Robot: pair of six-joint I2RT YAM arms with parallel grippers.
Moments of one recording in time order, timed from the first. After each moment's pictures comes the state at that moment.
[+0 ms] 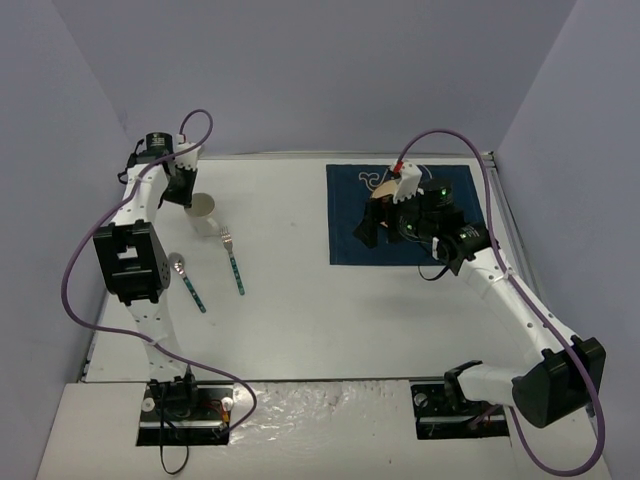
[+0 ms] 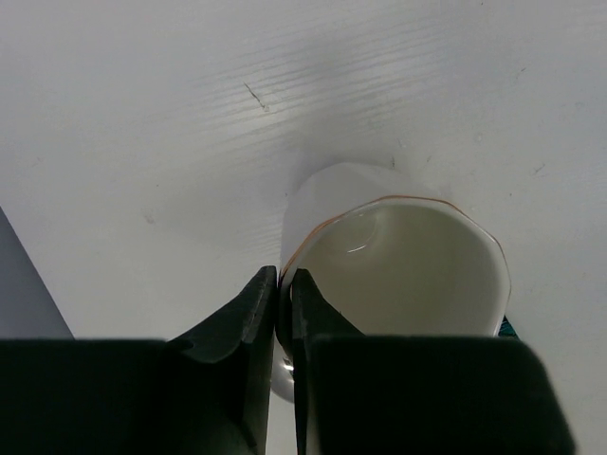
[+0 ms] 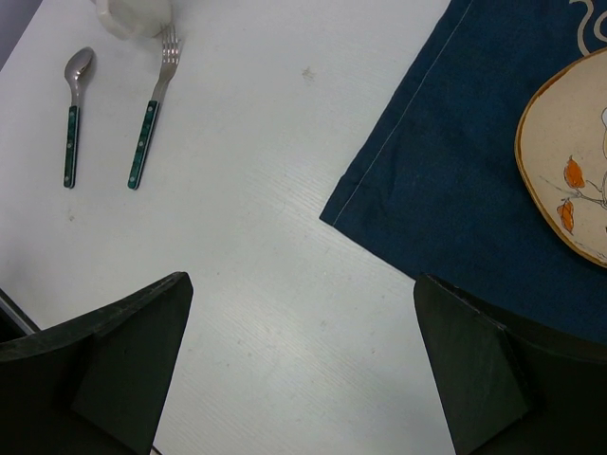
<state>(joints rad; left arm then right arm) 0.11 2.08 1.91 -0.87 0.17 0.34 0.39 1.23 1.10 -0.40 -0.32 0.15</state>
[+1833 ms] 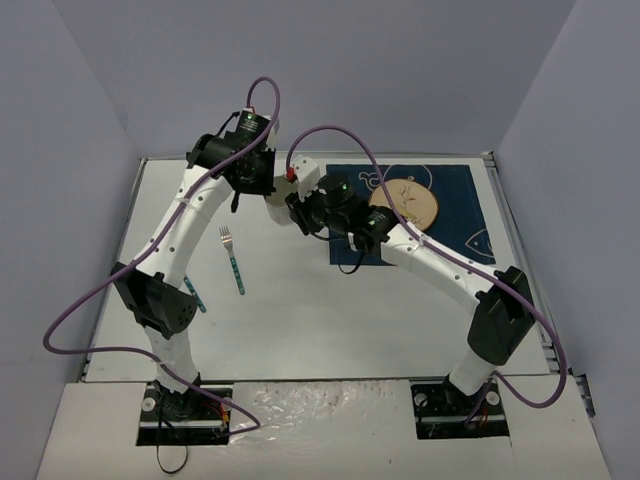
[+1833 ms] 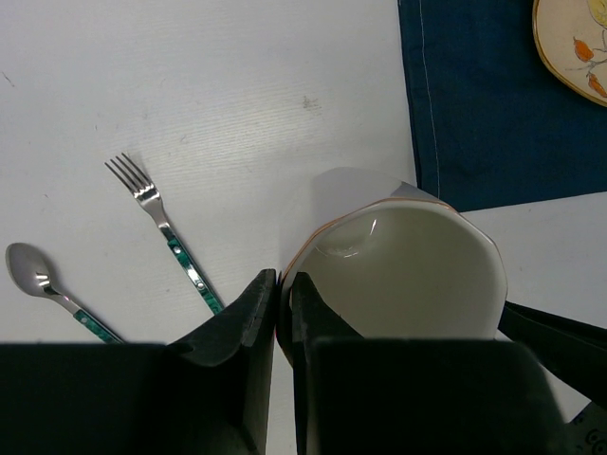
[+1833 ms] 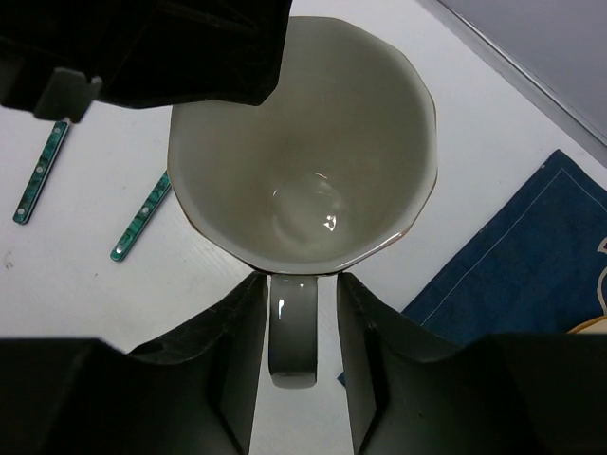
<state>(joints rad) -0.46 1.84 2.16 -1.20 -0.10 -0.29 0.79 1.65 1.41 -0.19 -0.02 -0.09</state>
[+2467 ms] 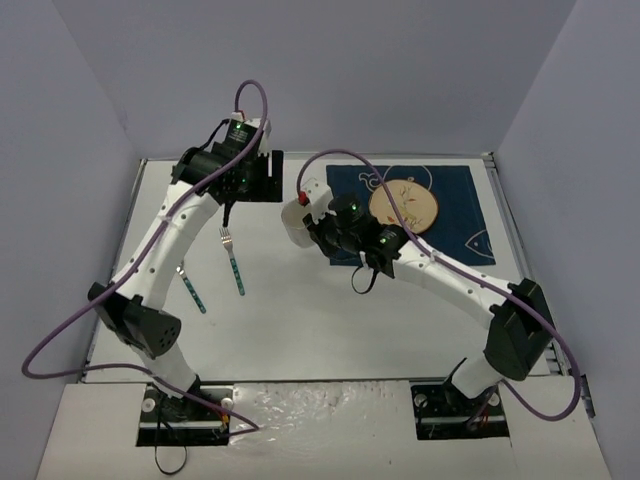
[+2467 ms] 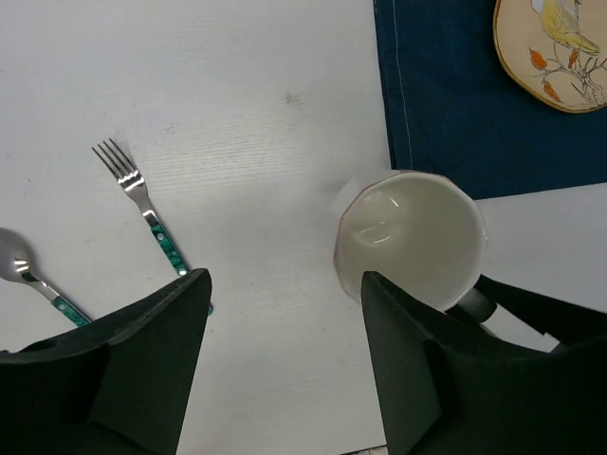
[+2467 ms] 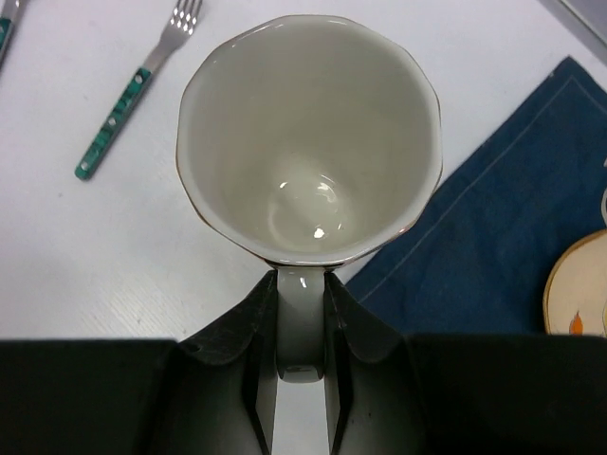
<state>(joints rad) -0.48 1.69 2.01 -1.14 -0.11 -0.35 0.78 1.54 1.22 -0.21 0.03 -0.10</state>
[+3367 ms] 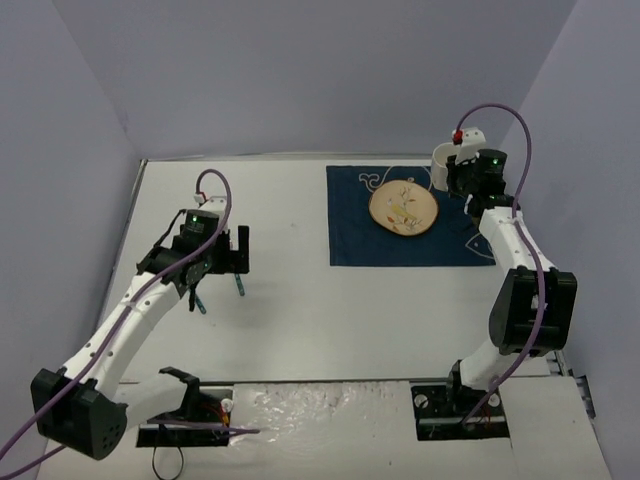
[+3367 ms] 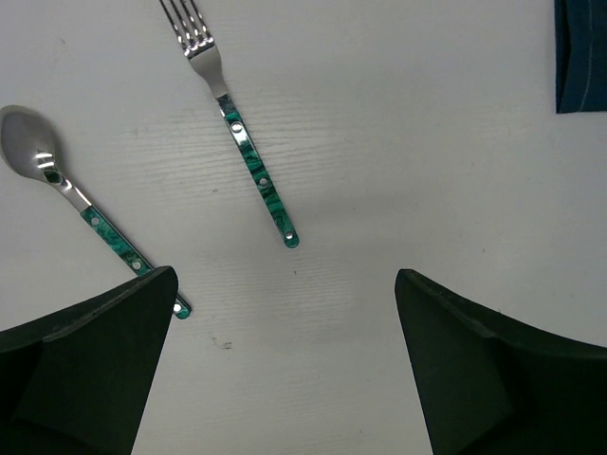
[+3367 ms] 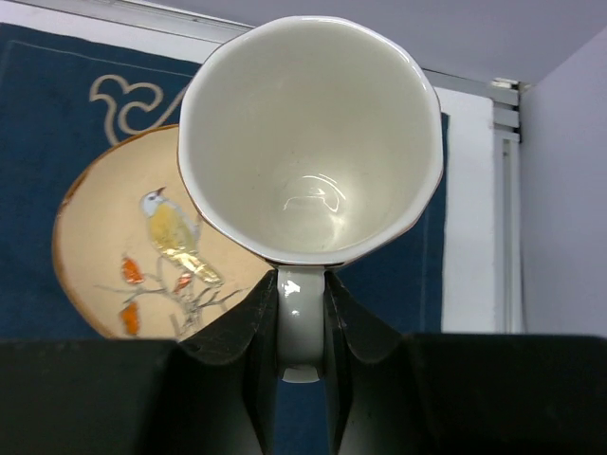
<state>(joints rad) -0.35 1.11 1.00 -0.70 -0.11 -0.25 -0.07 1.60 1.22 -0.05 -0.13 -0.22</state>
